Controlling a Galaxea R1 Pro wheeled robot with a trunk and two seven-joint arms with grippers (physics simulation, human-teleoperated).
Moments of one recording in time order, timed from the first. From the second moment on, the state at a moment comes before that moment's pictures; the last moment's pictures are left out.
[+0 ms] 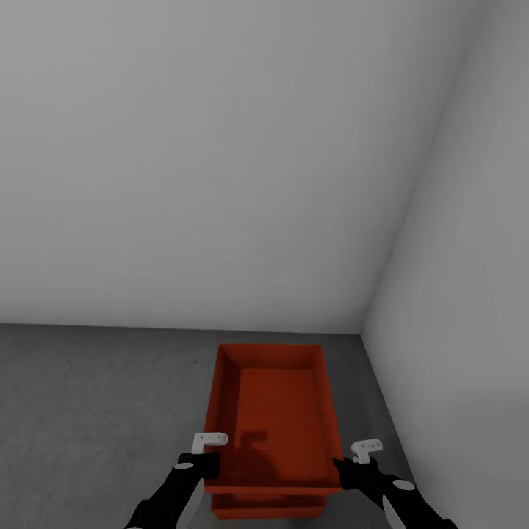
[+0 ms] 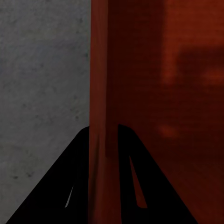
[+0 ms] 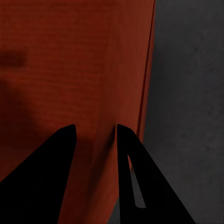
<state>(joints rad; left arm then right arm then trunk) -0.46 -0.17 0.06 -0.50 -0.10 0.21 0.14 -0.43 -0.06 0.00 -0.47 -0.02 0.03 0.32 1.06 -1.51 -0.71</state>
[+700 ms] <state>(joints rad) -0.46 -0.17 0.06 -0.50 -0.10 0.21 0.14 -0.43 -0.06 0.00 -0.47 -0.02 0.03 0.32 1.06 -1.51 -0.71</state>
